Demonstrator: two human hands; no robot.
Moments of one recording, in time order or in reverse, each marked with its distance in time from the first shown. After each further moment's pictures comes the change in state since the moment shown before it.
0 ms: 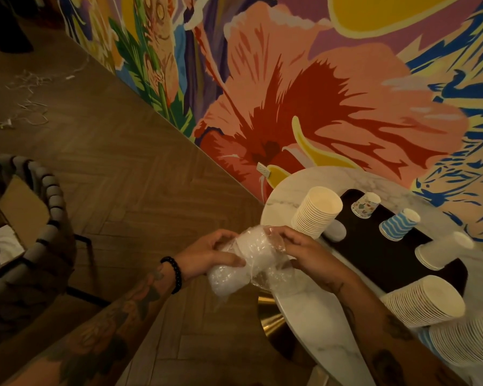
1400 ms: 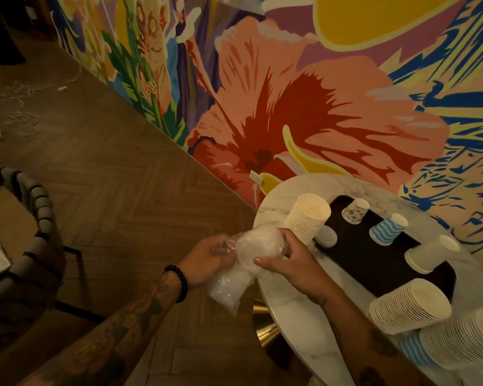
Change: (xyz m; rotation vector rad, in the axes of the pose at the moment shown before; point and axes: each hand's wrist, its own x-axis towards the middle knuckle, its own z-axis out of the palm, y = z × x) left_hand 0.009 0.006 0.017 0.057 0.070 0.166; right_hand -0.001 0.018 0.006 -0.094 0.205 -0.120
